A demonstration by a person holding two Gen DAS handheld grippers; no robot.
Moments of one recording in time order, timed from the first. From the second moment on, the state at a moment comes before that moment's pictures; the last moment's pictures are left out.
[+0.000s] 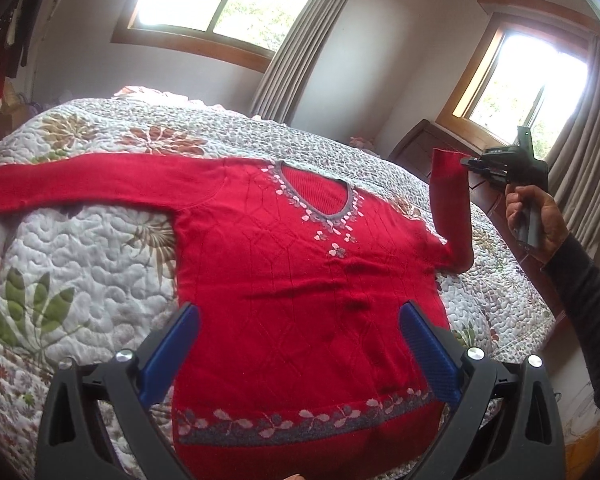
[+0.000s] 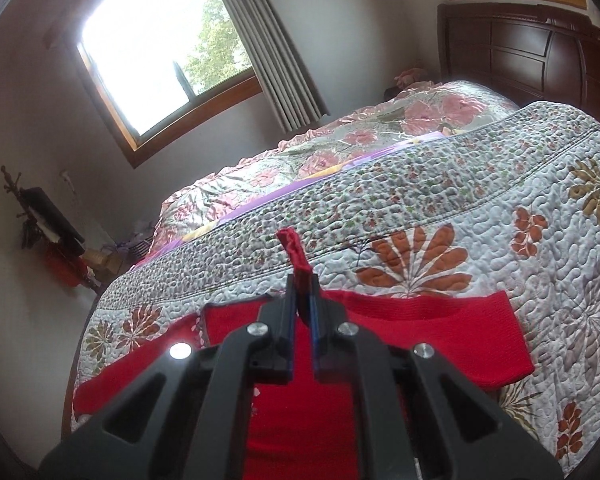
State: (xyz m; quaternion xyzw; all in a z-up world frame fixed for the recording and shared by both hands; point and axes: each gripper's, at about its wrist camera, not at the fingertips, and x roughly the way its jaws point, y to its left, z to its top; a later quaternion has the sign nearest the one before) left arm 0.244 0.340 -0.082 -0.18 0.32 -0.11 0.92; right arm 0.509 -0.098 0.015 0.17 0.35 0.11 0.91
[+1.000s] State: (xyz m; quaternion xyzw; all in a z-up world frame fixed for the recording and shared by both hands) left arm 0.467 0.303 -0.129 -0.42 0.44 -0.29 0.74; right arm 0.392 0.027 -0.145 0.17 0.43 0.22 0.86
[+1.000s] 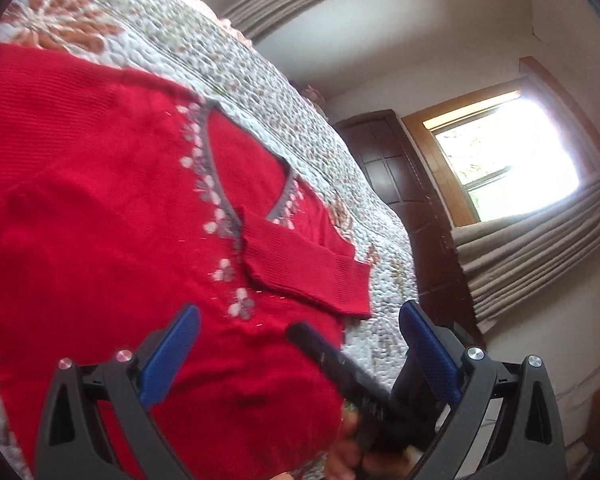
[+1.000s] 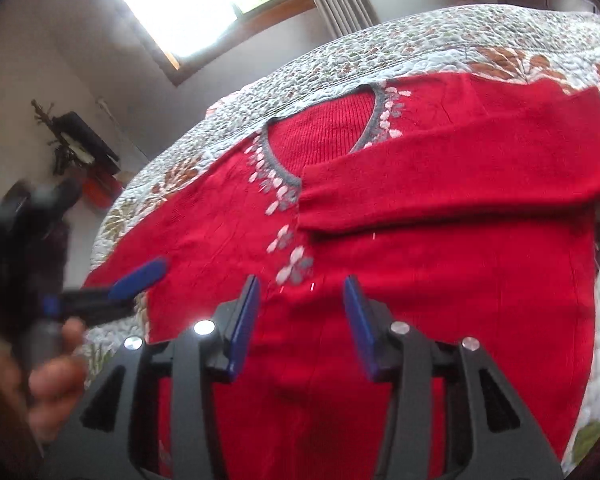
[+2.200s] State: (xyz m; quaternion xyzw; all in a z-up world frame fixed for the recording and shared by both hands) left arm 0.592 0.249 -0.066 -0.22 0.52 -0.17 0.81; right arm 0.117 -0.069 -0.246 0.33 0.52 0.24 0.75
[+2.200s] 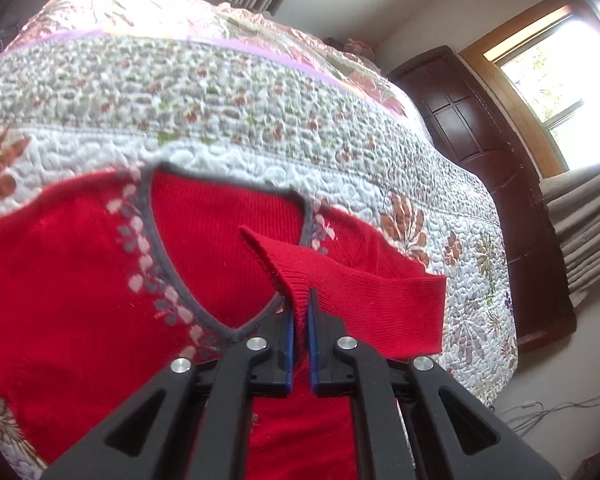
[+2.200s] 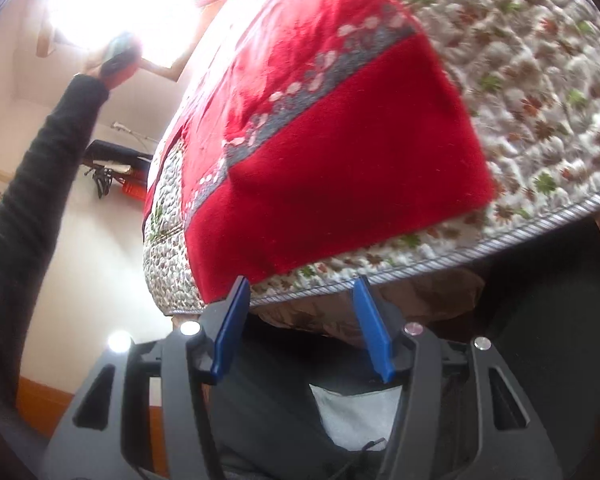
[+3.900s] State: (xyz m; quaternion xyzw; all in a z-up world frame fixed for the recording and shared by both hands) left arm 0.549 0.450 -0.177 -0.31 0.52 -0.08 0.79; right arm 0.107 -0.048 -0.233 0.30 0.54 0.21 0.76
